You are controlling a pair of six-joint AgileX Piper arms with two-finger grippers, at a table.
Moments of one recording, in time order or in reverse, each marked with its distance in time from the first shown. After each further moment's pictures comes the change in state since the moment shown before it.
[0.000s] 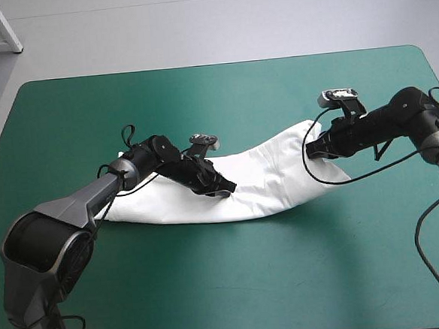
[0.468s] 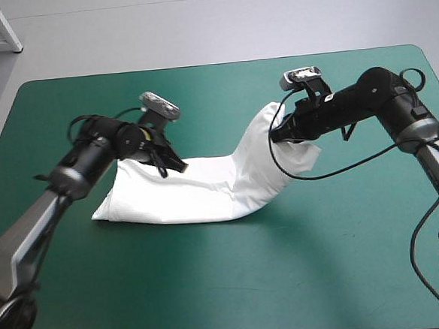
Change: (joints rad) left arm 0.017 -0.375 -0.081 0.812 0.066 -0.347; right arm 0.212 0.008 -0.238 -0.023 0.021 0.127
